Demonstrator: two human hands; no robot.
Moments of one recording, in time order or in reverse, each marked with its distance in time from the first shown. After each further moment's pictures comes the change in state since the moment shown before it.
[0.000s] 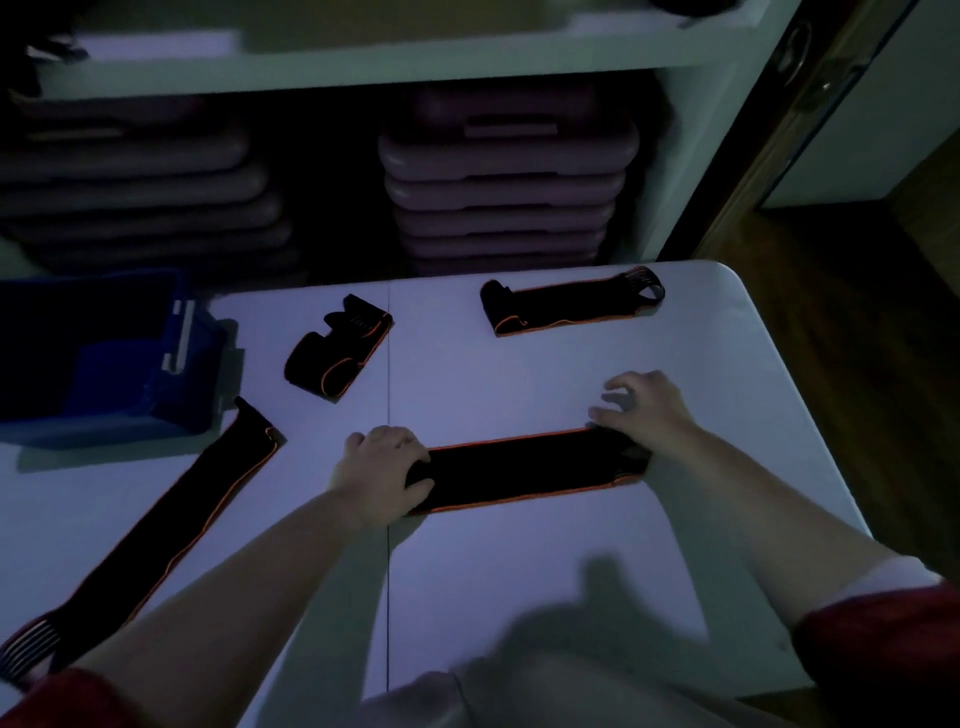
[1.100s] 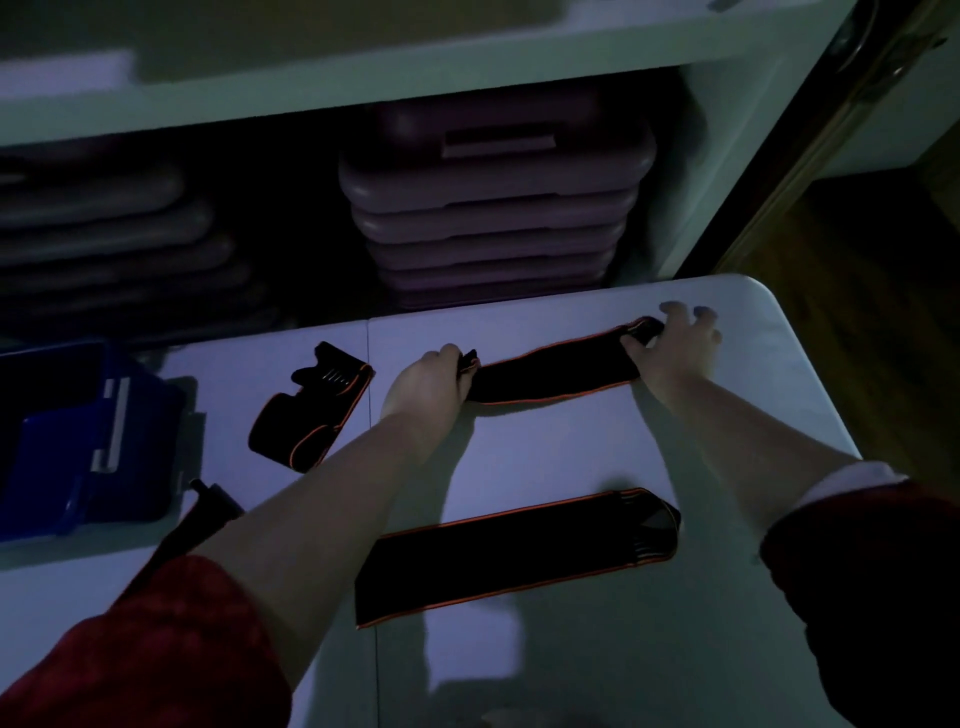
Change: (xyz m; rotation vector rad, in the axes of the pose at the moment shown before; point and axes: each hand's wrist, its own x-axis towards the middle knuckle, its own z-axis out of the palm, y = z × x) left_hand 0.170 0.027 -0.074 -0.232 0.360 -0.118; right_hand 0.137 -0.015 -0.028 -0.073 0.389 0.274
